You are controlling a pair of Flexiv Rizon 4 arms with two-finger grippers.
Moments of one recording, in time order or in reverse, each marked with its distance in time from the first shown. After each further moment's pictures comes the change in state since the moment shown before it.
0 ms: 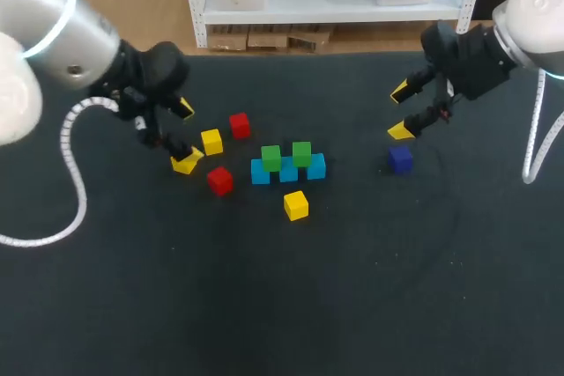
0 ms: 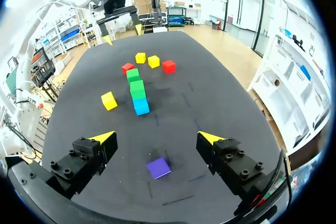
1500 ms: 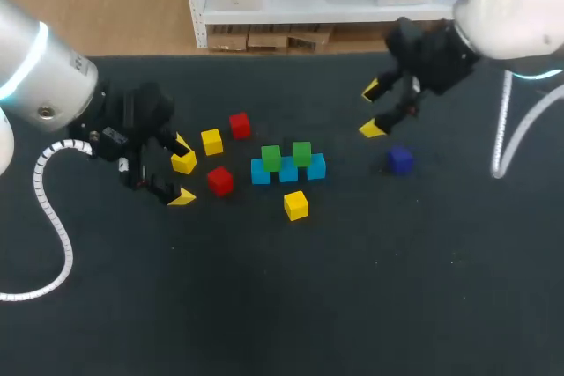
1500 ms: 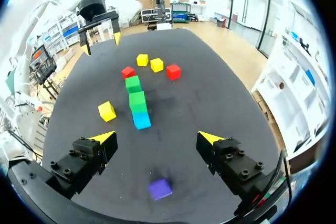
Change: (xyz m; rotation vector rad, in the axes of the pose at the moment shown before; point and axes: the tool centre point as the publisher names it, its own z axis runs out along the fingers) left arm 0.021 -0.074 -0.011 0.107 -0.078 0.044; right arm -0.026 0.003 0.026 -0.023 0.029 -0.003
